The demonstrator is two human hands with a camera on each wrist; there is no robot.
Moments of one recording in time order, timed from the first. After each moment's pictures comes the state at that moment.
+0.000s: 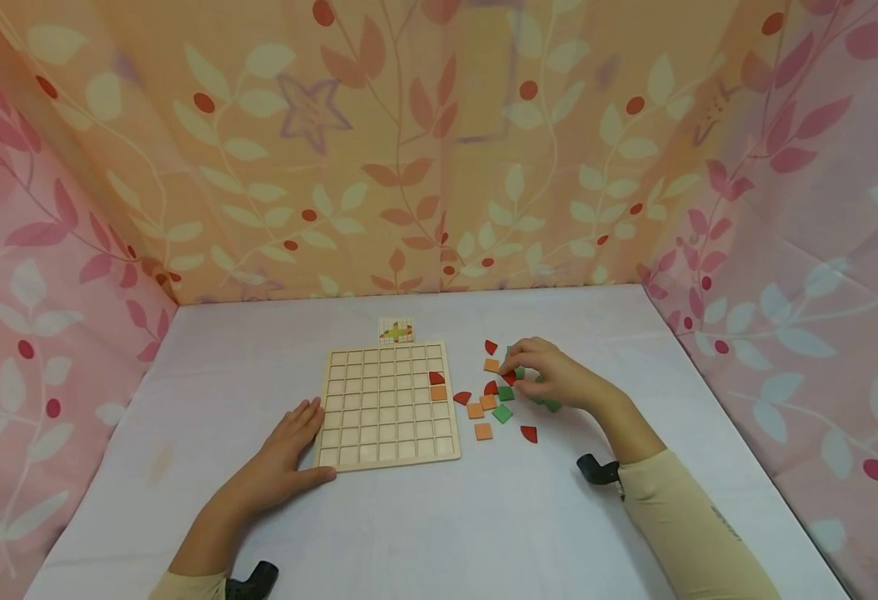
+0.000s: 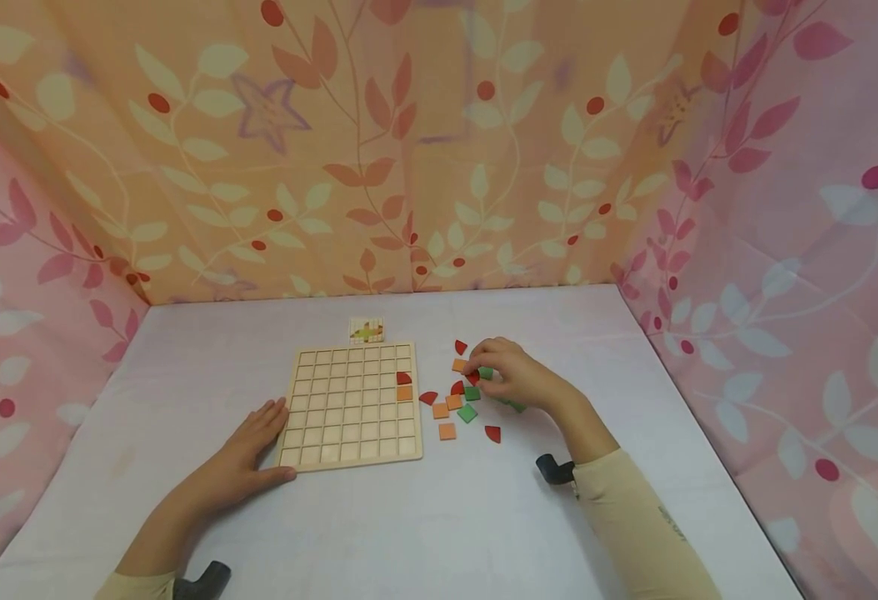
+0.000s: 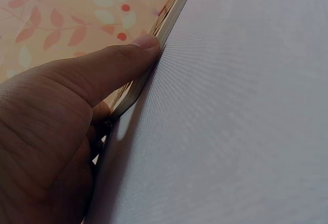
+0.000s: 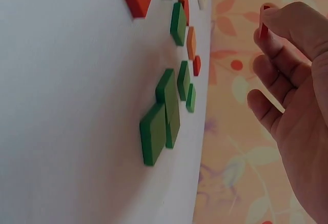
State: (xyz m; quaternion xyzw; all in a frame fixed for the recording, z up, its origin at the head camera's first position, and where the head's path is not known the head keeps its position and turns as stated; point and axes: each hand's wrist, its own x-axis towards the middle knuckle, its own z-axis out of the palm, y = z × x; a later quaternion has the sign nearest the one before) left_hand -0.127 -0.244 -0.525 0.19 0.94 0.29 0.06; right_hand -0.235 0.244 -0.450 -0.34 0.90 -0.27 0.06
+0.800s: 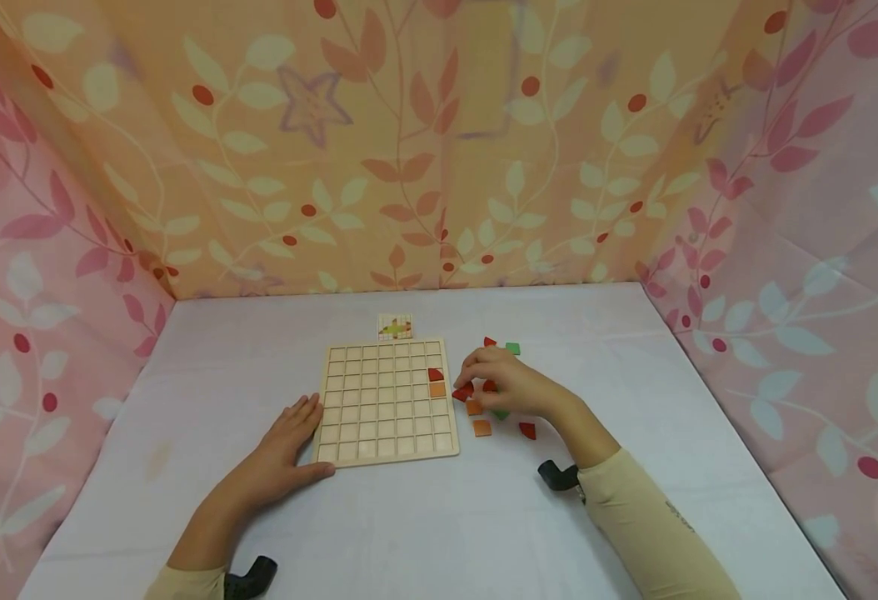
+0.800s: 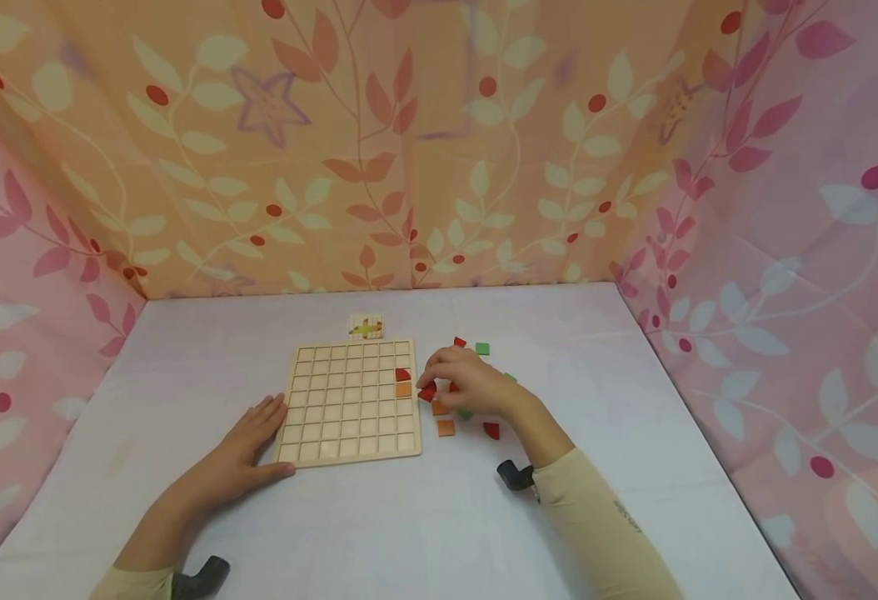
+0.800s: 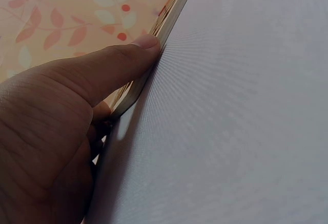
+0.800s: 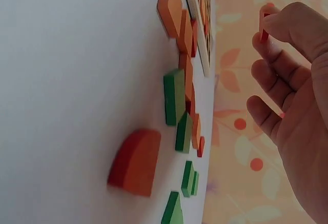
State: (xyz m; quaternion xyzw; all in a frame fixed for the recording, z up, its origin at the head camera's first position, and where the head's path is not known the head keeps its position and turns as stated) left_hand -0.130 -0.245 -0.528 0.19 0.94 0.29 0.07; right_hand -0.228 0.182 -0.460 -0.41 0.87 -0.27 0.06
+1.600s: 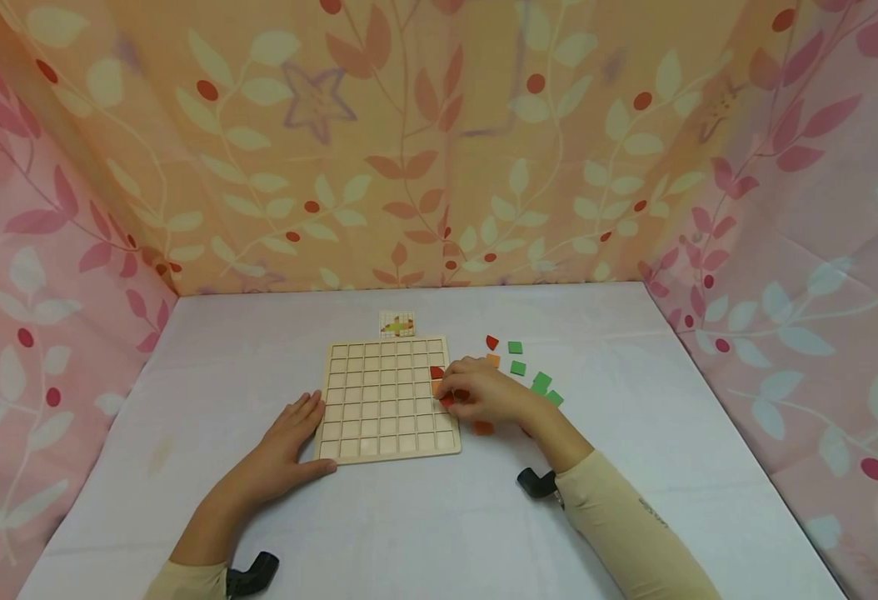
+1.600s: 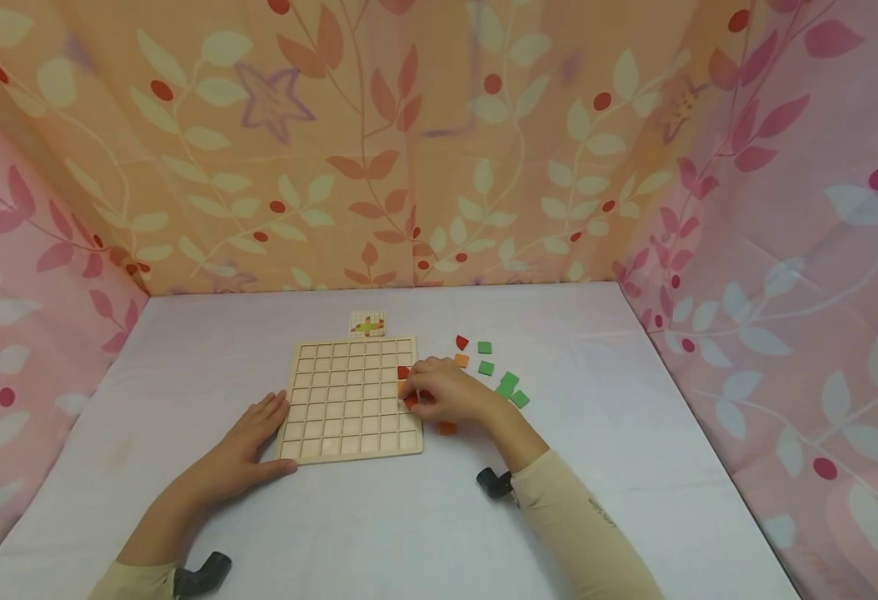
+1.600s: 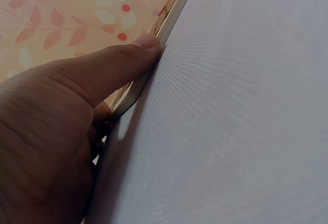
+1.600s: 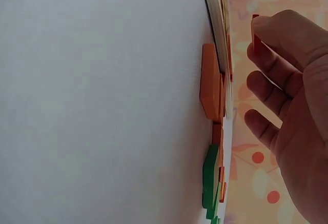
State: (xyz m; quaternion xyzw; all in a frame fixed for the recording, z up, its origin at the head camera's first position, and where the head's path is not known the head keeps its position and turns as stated) left_hand -0.131 -0.247 -0.527 0.18 0.93 0.29 0.07; right_hand -0.226 0.143 -0.480 -0.42 0.88 -0.22 0.07
